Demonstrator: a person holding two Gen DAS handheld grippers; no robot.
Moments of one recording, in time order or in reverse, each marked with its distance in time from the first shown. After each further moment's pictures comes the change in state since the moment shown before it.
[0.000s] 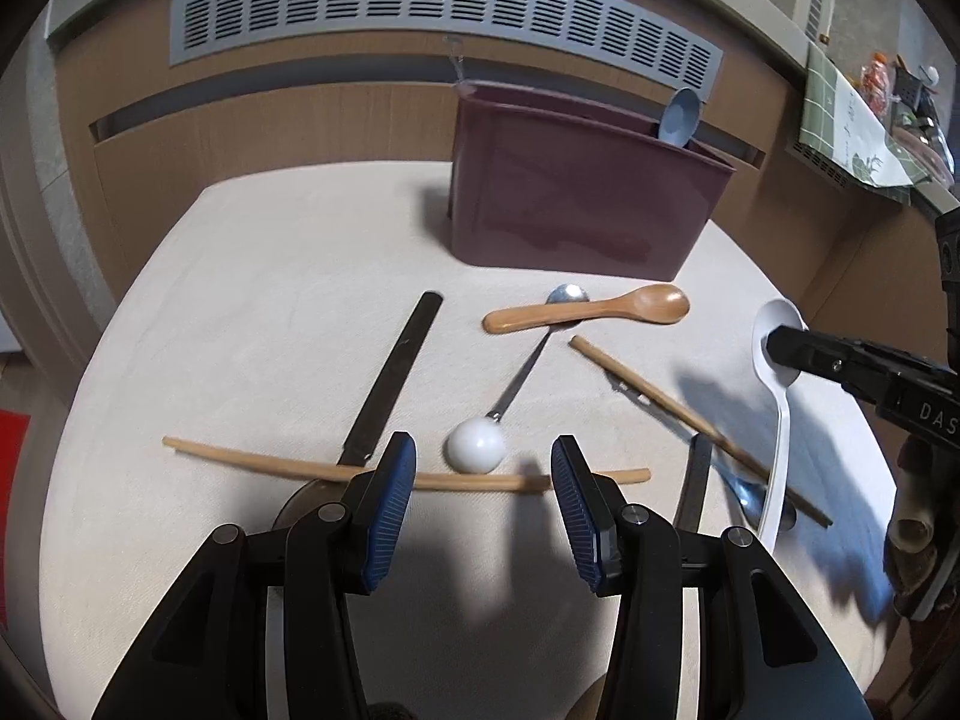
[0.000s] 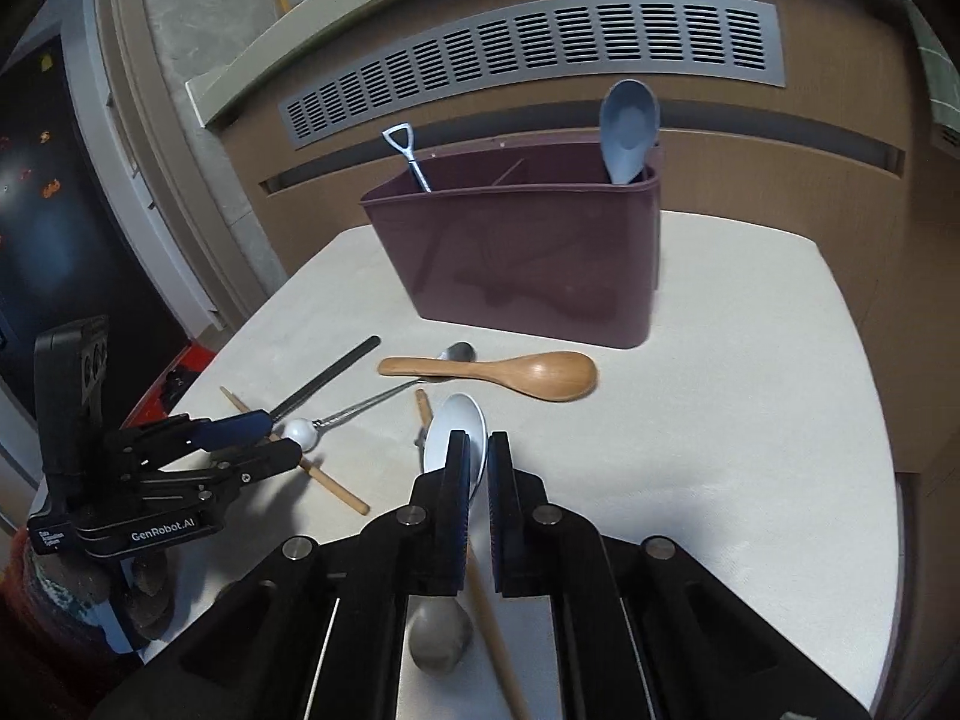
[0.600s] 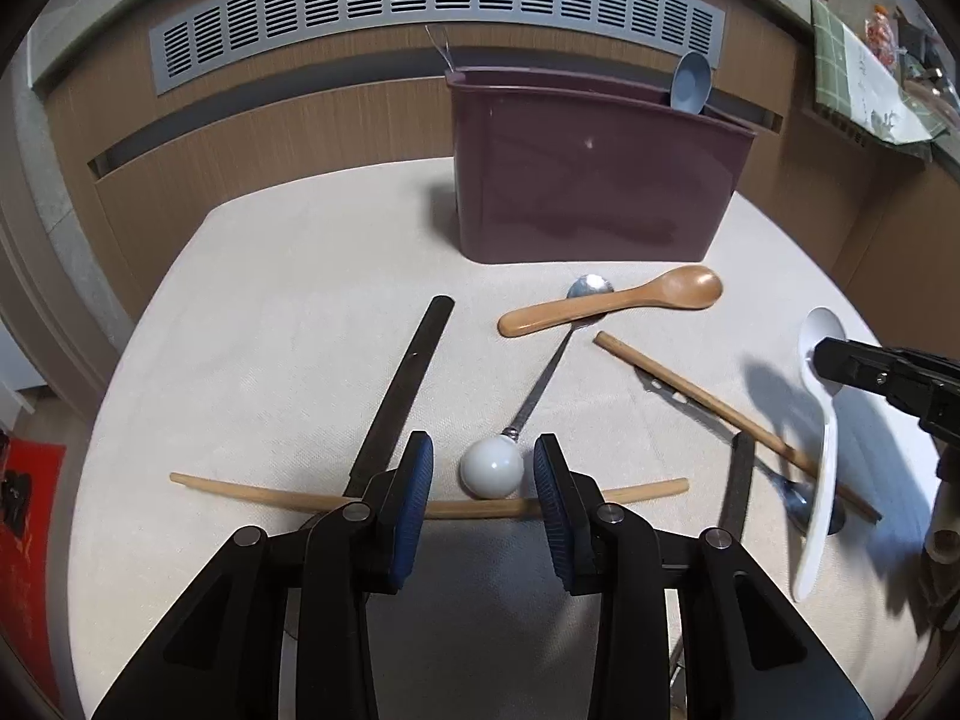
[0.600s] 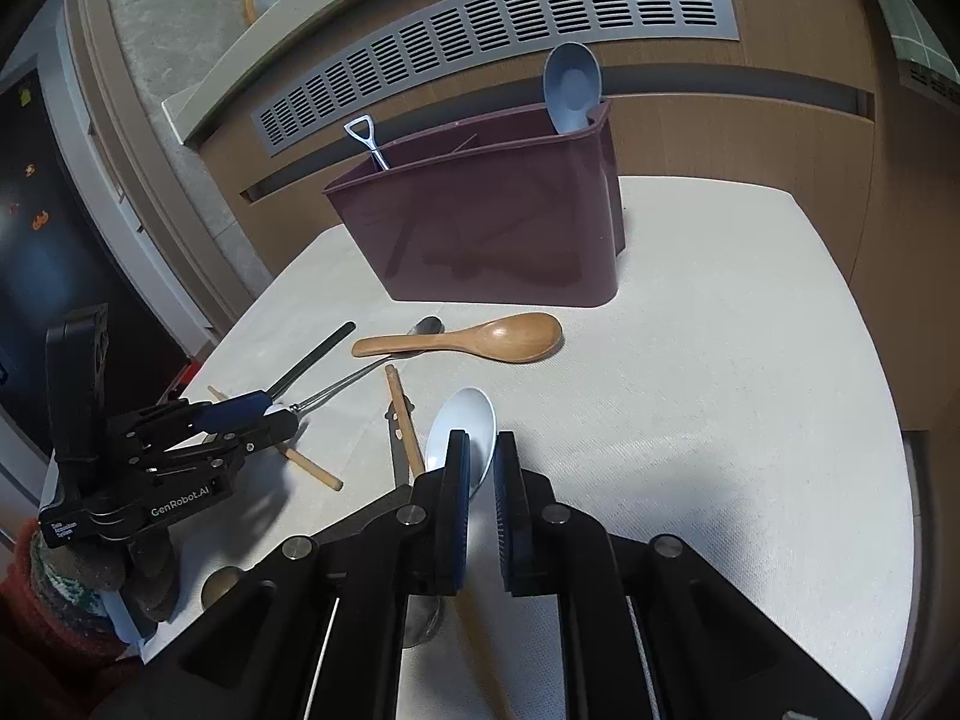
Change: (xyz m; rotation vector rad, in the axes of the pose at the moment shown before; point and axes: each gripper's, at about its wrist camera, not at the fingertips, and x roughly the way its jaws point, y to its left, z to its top) left arm 0.021 -0.008 0.007 0.074 0.033 0.105; right arm 0.002 -0.021 -0.016 0.082 0.004 0.008
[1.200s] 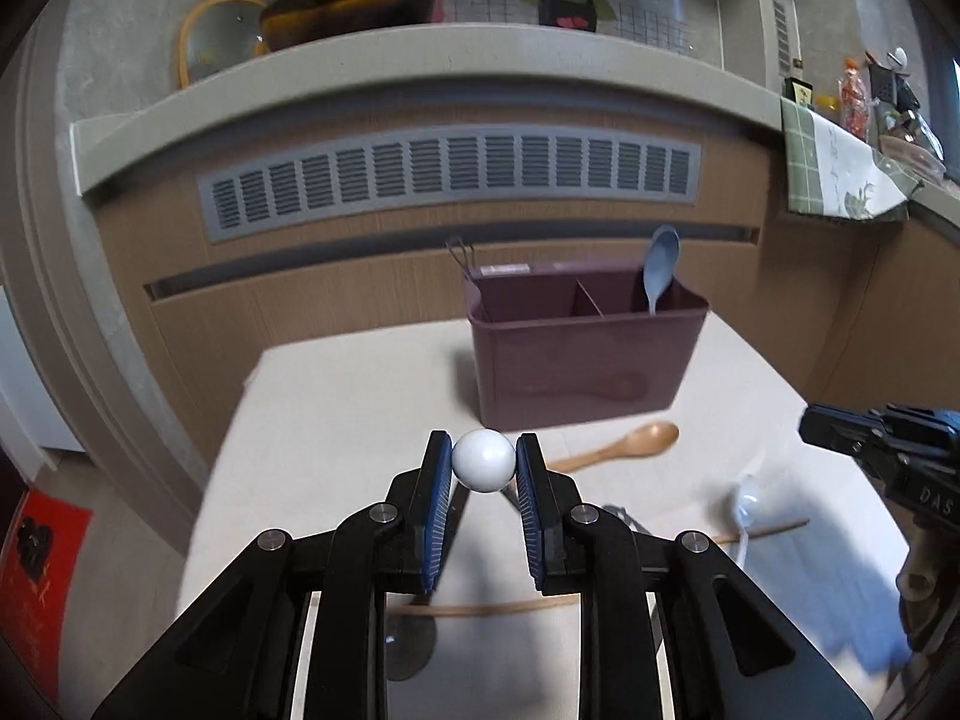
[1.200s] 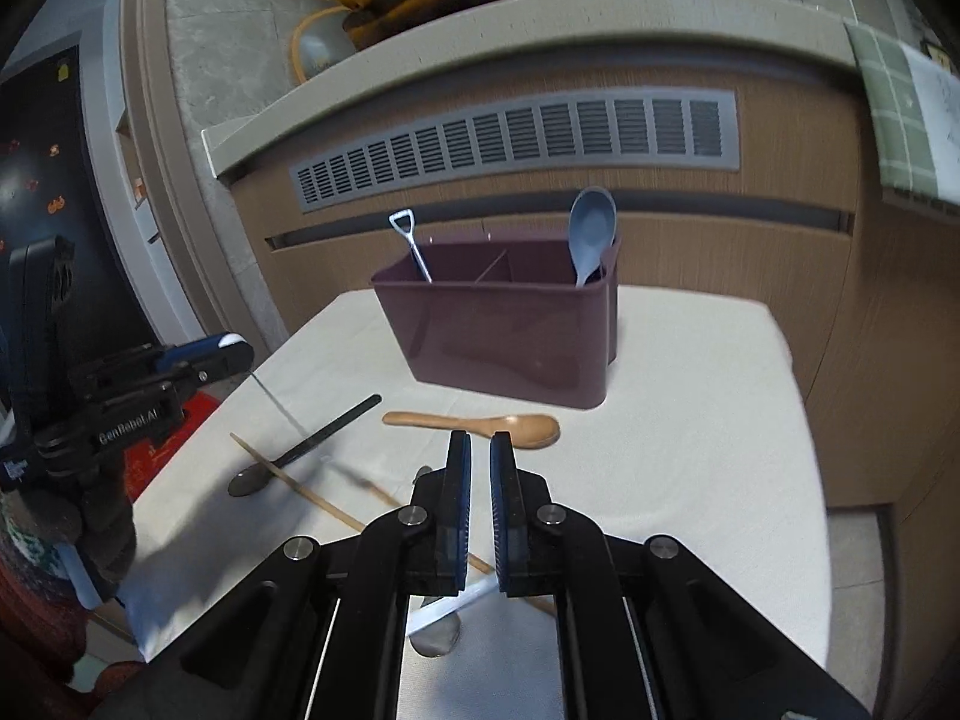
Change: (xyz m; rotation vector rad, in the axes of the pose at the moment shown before) left arm -0.092 0.000 0.046 0.017 -0.254 0.035; right arm -0.059 0.028 0.018 -0.113 -0.168 -0.055
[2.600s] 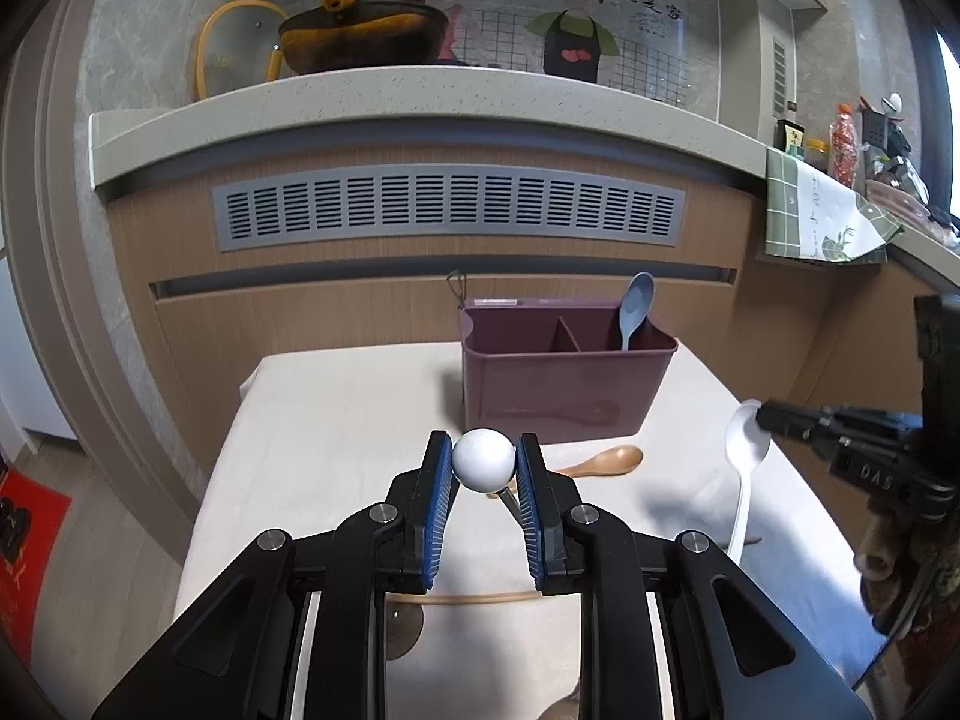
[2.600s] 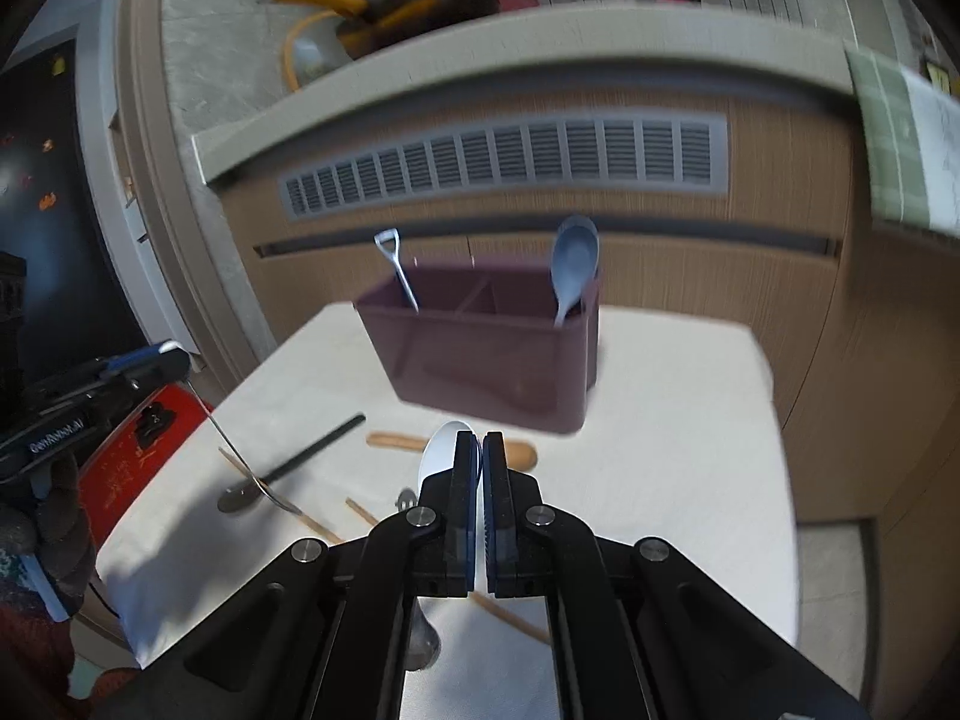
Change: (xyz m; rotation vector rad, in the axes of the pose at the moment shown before) left arm -0.037 0.005 0.007 -0.053 -0.040 -0.059; right arm -0.007 -0.002 0.024 -0.024 -0.010 -0.032
